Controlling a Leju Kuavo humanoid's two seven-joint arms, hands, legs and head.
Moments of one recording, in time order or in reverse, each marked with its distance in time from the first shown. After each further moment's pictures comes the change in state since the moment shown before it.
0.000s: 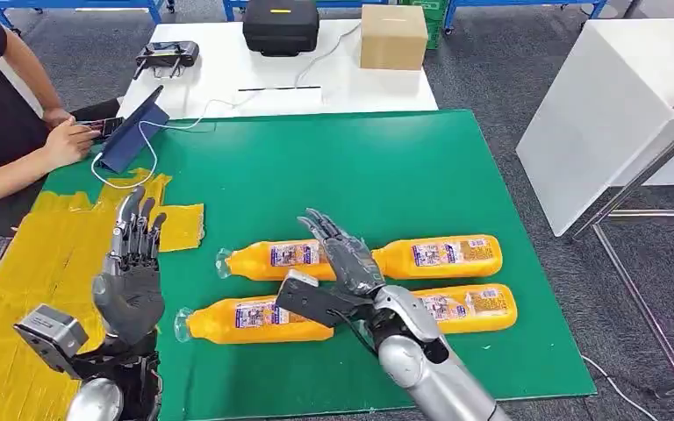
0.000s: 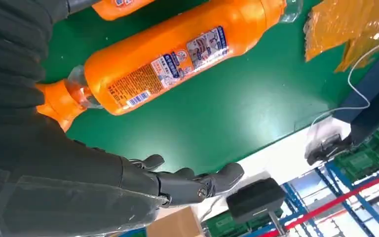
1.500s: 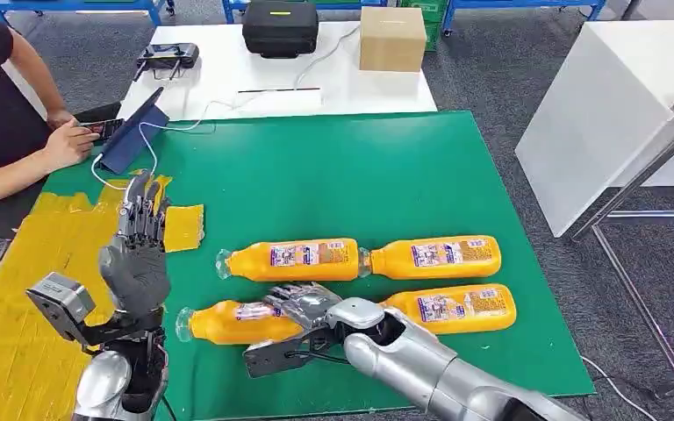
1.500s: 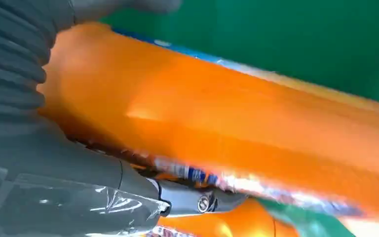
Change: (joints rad) left arm -0.117 0.029 -0.019 0.123 0.079 0.049 -0.004; right arm -0.309 -0.001 0.481 0.507 -0.047 0.350 -0.002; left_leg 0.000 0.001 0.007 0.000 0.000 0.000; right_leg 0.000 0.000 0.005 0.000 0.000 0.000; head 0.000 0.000
